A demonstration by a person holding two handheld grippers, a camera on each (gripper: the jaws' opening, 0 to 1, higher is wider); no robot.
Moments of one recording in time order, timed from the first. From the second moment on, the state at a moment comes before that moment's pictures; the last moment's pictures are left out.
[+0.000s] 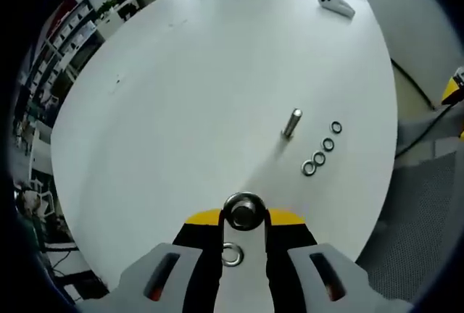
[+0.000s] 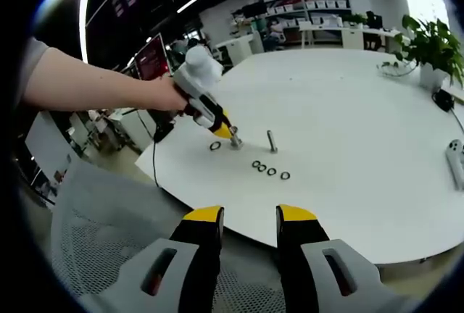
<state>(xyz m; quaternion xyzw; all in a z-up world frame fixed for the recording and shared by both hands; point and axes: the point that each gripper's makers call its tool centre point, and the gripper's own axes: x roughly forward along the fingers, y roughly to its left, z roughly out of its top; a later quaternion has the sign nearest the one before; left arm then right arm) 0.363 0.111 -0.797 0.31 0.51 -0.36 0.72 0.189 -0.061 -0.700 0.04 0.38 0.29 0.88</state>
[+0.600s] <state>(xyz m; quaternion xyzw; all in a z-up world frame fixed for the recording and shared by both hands) 0.351 0.106 -0.819 0.32 0.53 -0.36 0.69 0.189 -0.062 -0.702 0.04 0.38 0.28 0.88</state>
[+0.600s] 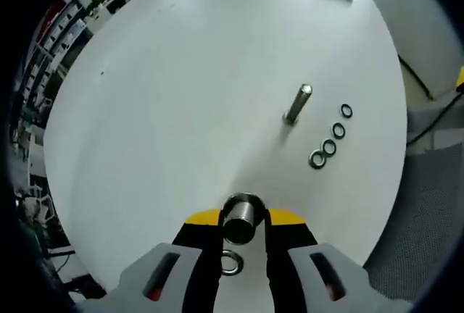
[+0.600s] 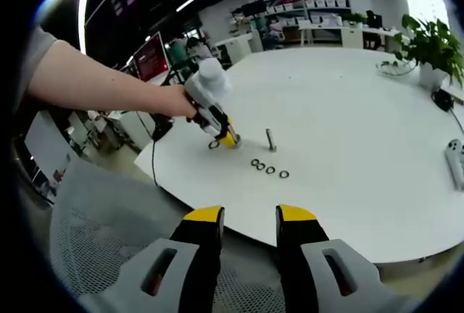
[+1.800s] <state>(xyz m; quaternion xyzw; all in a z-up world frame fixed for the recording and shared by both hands) 0.340 0.174 -0.830 0.22 0.58 -0.28 0.73 0.187 -0.061 -0.703 0.04 0.38 0.29 0.88</state>
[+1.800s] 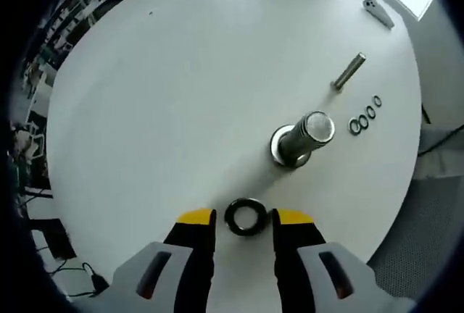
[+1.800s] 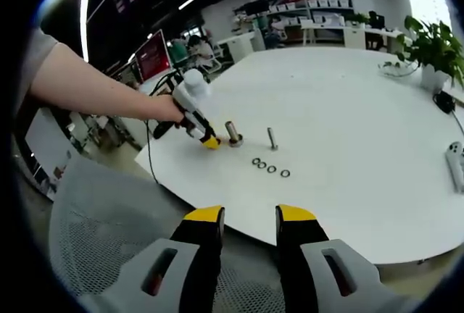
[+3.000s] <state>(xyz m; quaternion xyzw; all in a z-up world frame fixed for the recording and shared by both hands) 0.310 0.167 -0.835 0.26 0.62 -0.28 0.69 0.188 -0.061 -0.701 0.04 0.38 0.29 0.88</state>
